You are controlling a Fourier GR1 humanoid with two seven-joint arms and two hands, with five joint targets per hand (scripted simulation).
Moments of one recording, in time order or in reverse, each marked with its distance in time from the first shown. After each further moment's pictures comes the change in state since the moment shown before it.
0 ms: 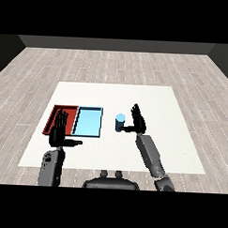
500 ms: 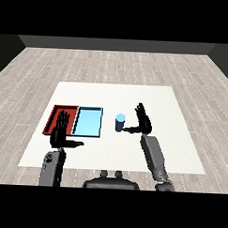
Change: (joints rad) left arm 0.014 -0.006 -0.020 -0.004 -0.009 0.002 0.000; right arm 0.066 -0.003 -0.074 -0.175 0.135 0.072 0.094
